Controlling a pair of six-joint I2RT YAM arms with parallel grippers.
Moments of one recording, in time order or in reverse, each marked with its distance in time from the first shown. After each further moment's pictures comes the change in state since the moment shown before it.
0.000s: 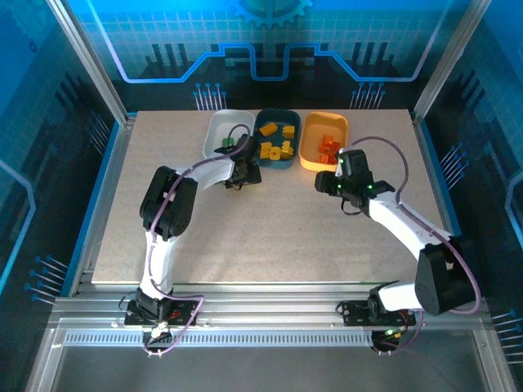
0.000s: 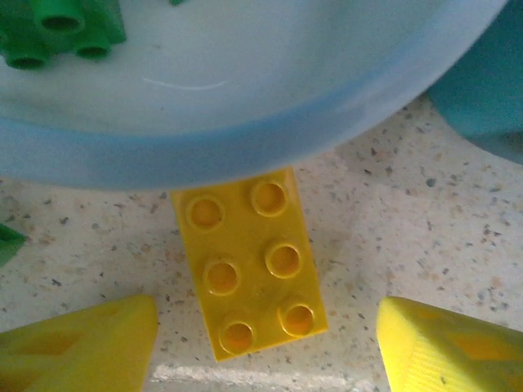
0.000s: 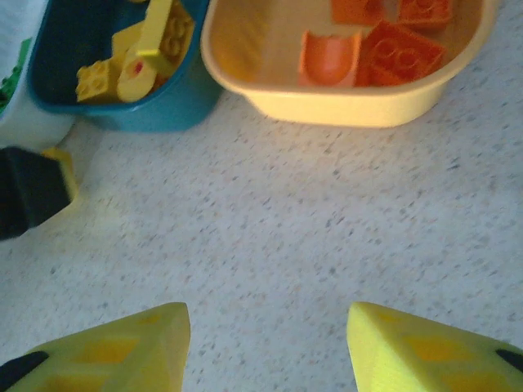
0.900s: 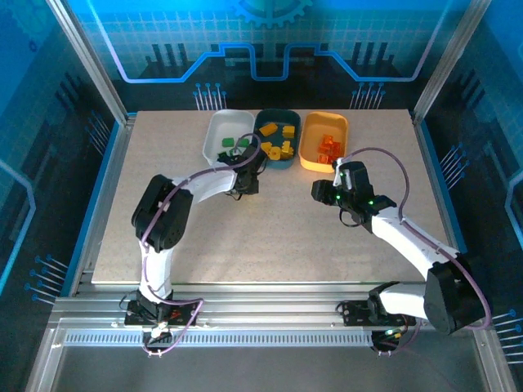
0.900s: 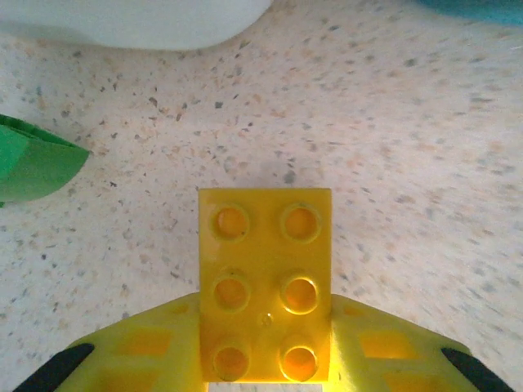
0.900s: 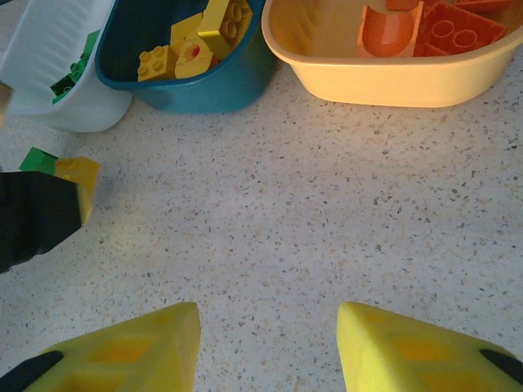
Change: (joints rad) left arm -0.095 -0.166 -0.153 -0.010 -0.119 0.101; right arm 0.045 -0.109 -0.122 0.096 -0.032 0.027
